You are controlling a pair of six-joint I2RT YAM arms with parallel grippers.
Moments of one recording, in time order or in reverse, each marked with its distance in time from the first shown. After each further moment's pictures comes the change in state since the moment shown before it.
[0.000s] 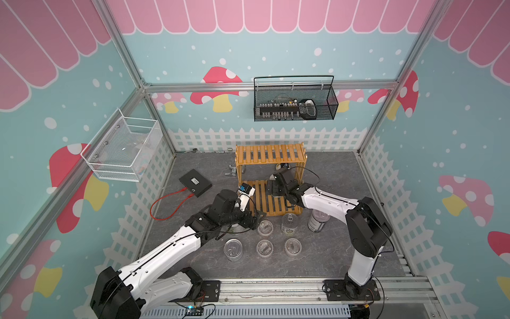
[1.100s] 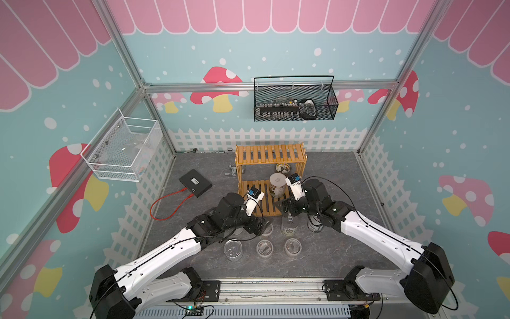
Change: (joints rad) left arm -0.097 -0.016 0.036 -0.019 -0.042 0.054; right arm 0.020 -0.526 -0.343 -0.061 -0.377 -0.266
